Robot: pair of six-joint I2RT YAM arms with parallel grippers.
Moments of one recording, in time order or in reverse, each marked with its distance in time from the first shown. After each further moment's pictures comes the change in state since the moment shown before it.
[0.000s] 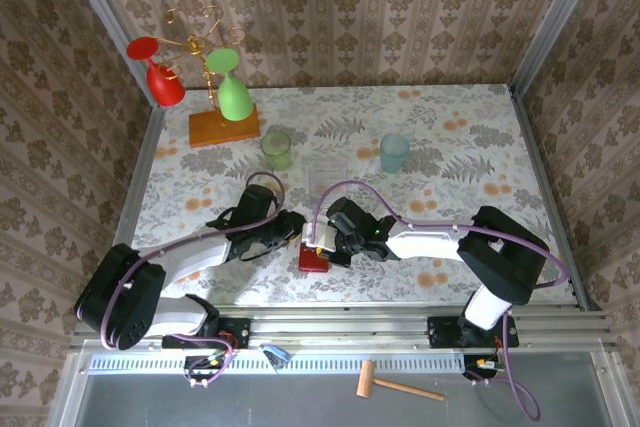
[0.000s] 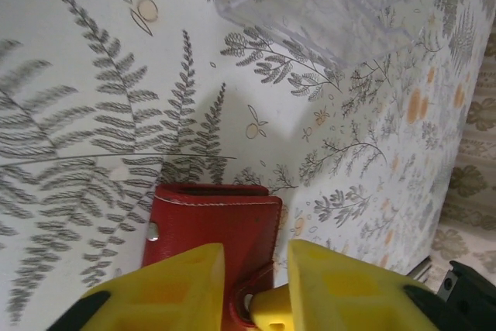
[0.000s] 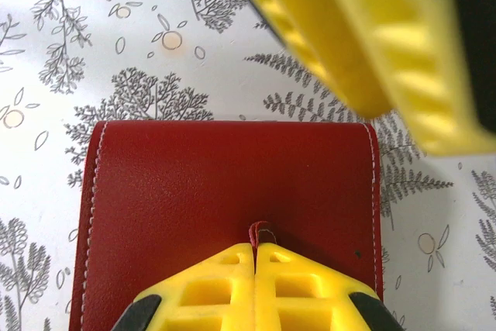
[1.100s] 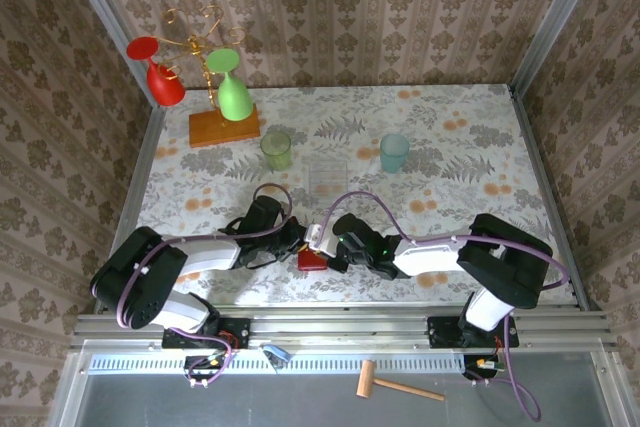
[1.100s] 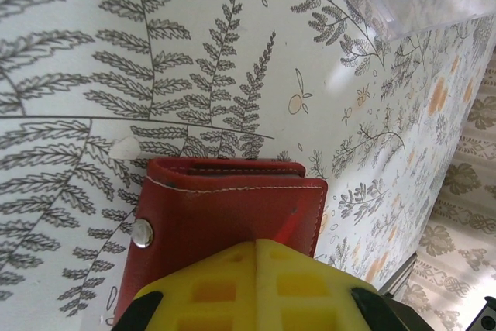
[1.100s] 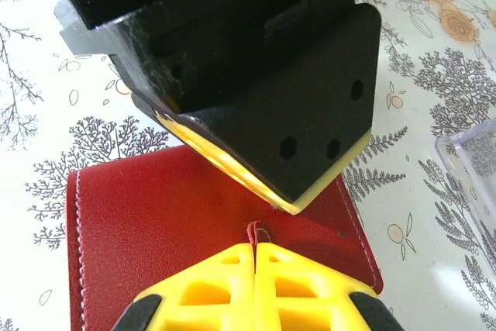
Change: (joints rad) left arm -0.047 0.118 -0.087 0.209 0.016 -0.119; right arm 0.068 -0.031 -0.173 0.331 0.185 0.181
